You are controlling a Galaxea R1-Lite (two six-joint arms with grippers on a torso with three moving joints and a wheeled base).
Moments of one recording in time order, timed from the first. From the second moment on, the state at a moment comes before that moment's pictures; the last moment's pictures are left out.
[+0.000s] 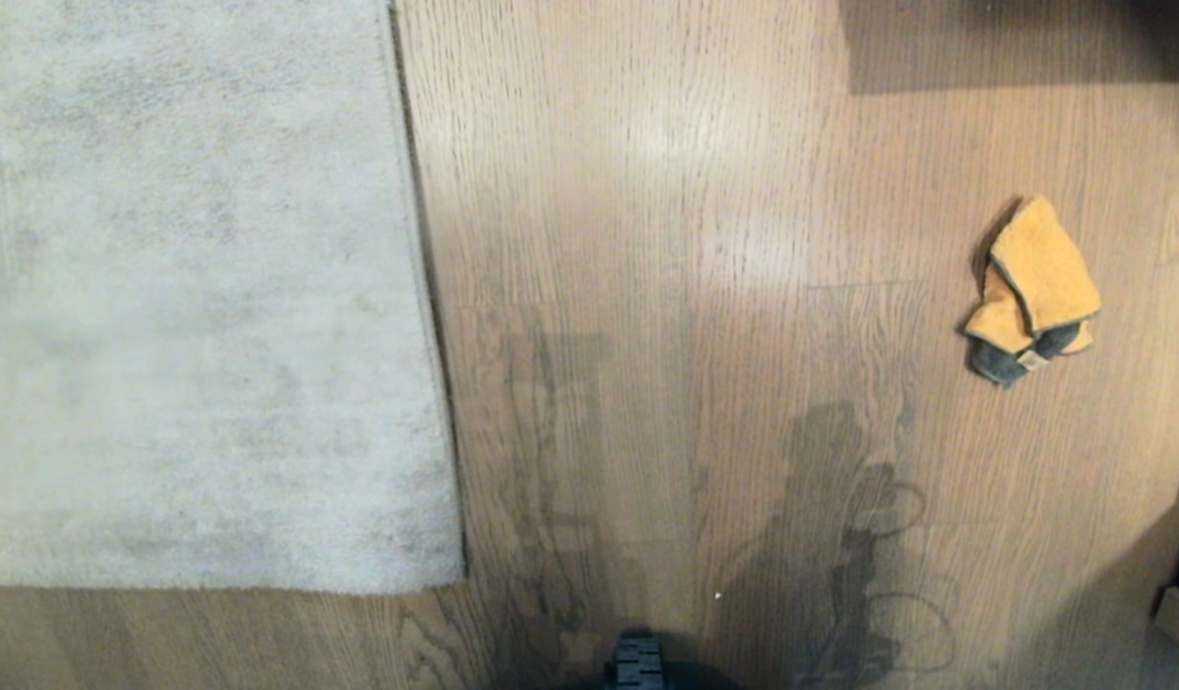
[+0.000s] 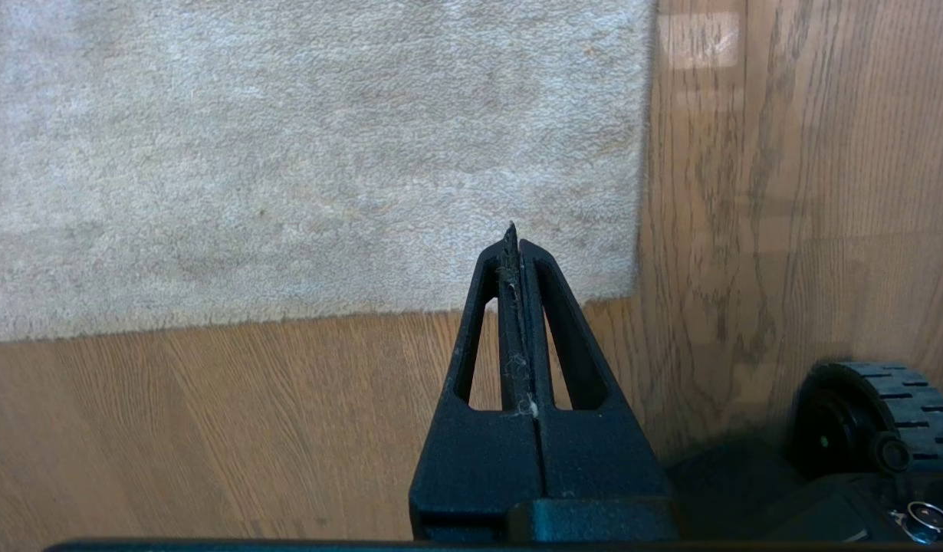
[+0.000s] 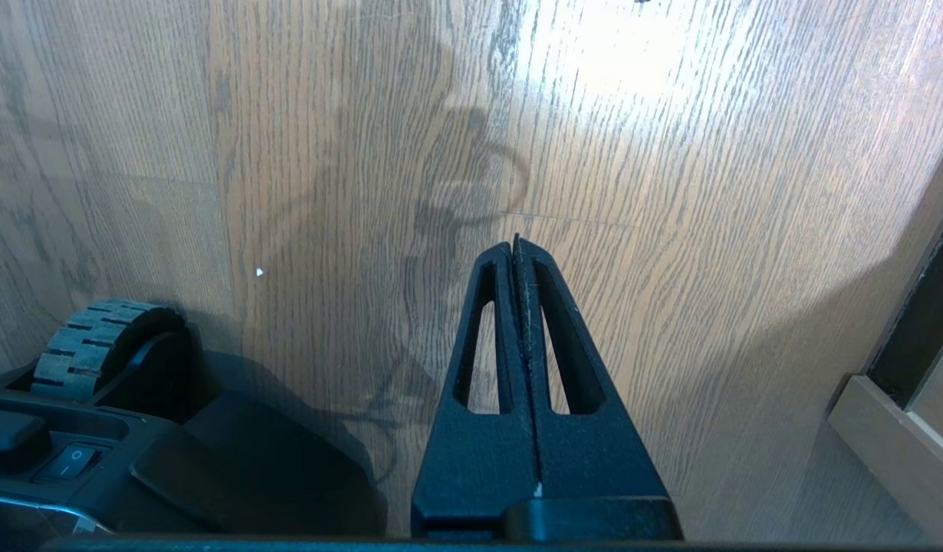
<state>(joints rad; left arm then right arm) 0.00 0.00 0.00 0.00 0.00 0.03 0.01 0.00 0.00 0.01 0.07 -0.14</state>
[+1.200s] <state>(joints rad) 0.00 0.00 0.00 0.00 0.00 0.03 0.01 0.00 0.00 0.01 0.07 -0.14</state>
